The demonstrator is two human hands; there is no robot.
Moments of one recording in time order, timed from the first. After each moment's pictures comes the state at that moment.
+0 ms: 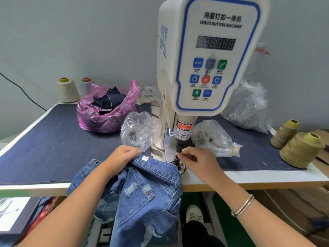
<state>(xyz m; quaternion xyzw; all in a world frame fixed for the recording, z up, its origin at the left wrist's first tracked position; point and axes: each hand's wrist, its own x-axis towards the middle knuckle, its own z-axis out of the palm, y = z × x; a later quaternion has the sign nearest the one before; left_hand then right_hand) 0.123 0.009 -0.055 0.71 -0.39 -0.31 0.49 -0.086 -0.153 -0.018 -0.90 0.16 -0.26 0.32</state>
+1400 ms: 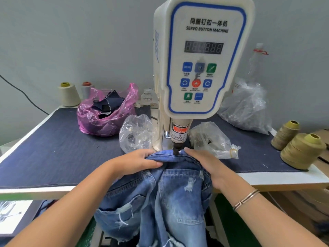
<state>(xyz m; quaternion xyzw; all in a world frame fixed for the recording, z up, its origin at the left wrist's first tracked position) 0.094 -0.016 -0.016 0.70 -0.49 -0.40 0.34 -0.089 -0.175 -0.010 -0.57 0.31 -0.04 0.76</state>
